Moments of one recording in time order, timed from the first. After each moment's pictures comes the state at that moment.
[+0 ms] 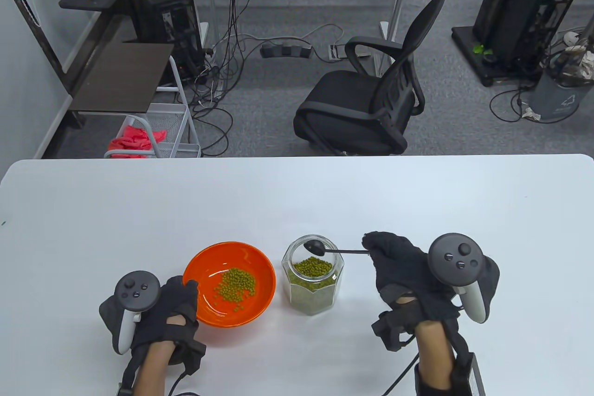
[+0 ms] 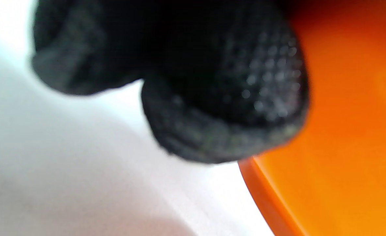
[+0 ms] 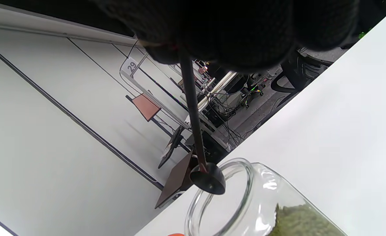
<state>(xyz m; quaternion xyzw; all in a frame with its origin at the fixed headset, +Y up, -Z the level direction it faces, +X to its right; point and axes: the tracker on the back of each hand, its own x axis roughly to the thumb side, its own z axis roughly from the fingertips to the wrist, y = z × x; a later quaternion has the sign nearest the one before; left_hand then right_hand) -0.288 -0.722 -0.302 -0.03 0.13 0.37 0.92 0.171 -0.581 -0.298 0.05 -0.05 0.90 0.43</state>
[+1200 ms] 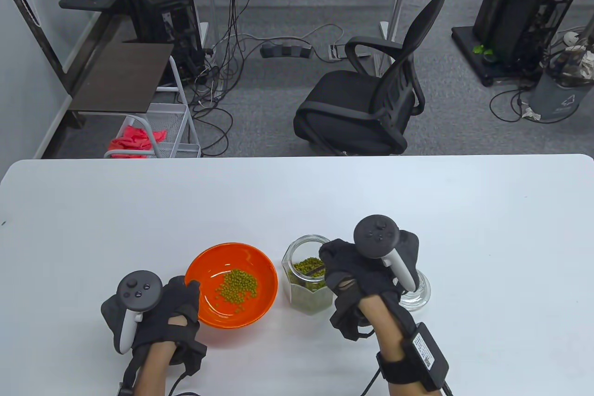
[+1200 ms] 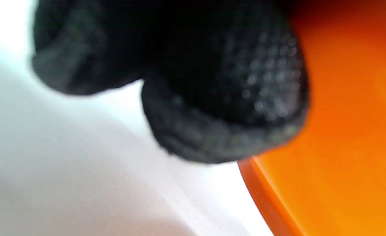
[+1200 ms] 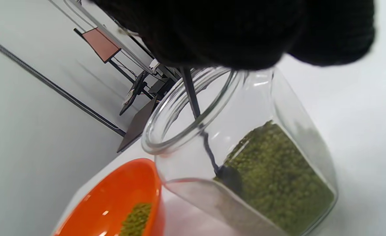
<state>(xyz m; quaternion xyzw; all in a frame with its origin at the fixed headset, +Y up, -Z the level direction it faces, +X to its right) -0.285 -0.721 -0.303 -0.04 0.12 0.37 0.92 0.113 -0.634 -0.347 0.01 0.10 0.91 0.41</state>
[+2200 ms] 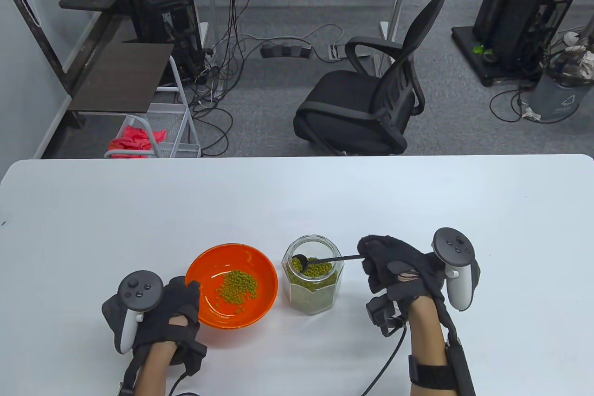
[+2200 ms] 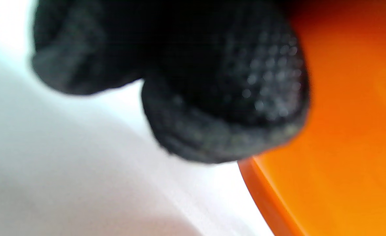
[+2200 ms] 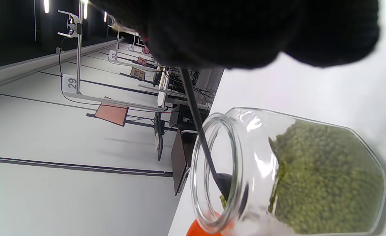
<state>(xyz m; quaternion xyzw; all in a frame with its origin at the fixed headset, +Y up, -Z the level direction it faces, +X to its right) -0.284 -0.721 -0.303 -0.04 0.12 0.37 0.92 0.196 -0.657 -0.340 -0.06 0.08 0.77 0.63</state>
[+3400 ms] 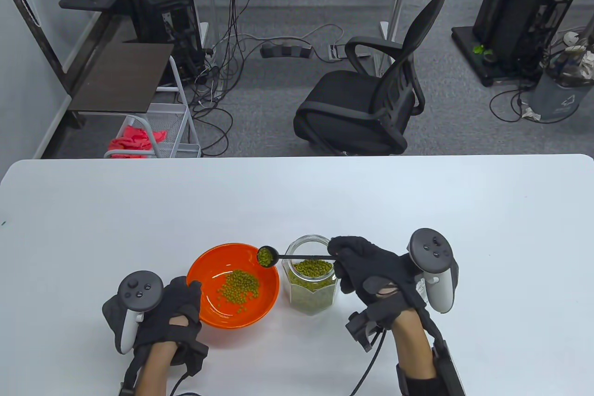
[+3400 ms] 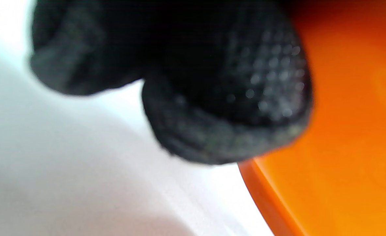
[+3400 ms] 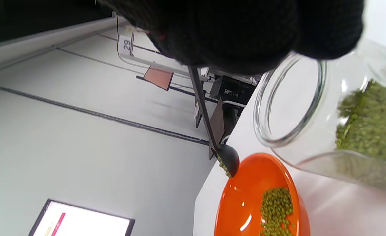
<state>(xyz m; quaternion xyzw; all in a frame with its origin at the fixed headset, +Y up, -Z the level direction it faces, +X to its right) -0.283 -0.722 -0.302 -0.04 0.12 0.38 0.92 0.133 -0.621 -0.319 0.09 0.08 0.78 0.61</state>
